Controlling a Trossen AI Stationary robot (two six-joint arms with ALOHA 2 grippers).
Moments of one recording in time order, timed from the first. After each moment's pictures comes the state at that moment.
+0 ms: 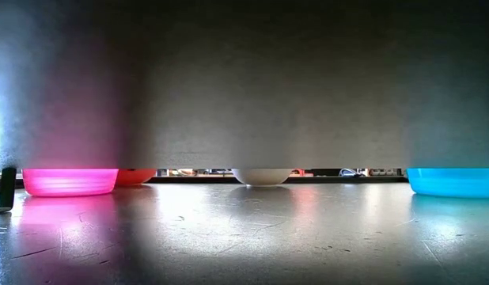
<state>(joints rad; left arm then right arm) 0.42 1.50 0.79 -0.67 -0.57 -0.23 0.41 1.89 2.11 -1.46 -0.02 0.36</state>
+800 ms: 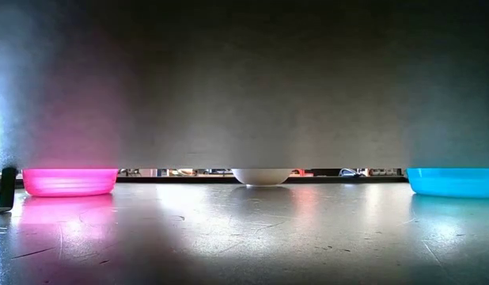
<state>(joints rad) 0.30 1.25 1.01 -0.71 -0.03 -0.09 0.41 1.89 2.11 -1.46 -0.02 0.16</state>
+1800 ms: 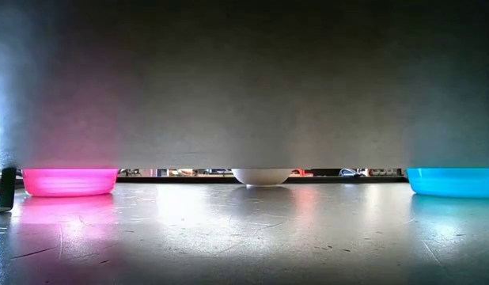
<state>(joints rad) -0.55 1.39 1.04 -0.32 0.06 0.08 0.41 1.89 2.11 -1.11 -0.03 -0.12</state>
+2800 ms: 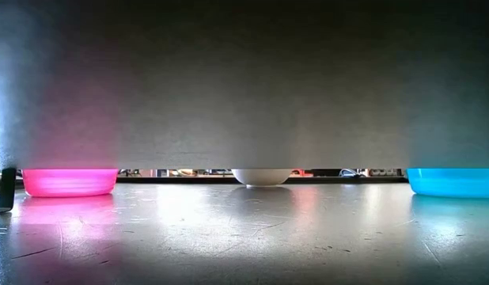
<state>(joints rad) -0.54 1.54 1.34 -0.46 0.06 0.52 0.41 1.90 2.05 -1.03 -0.24 -0.36</state>
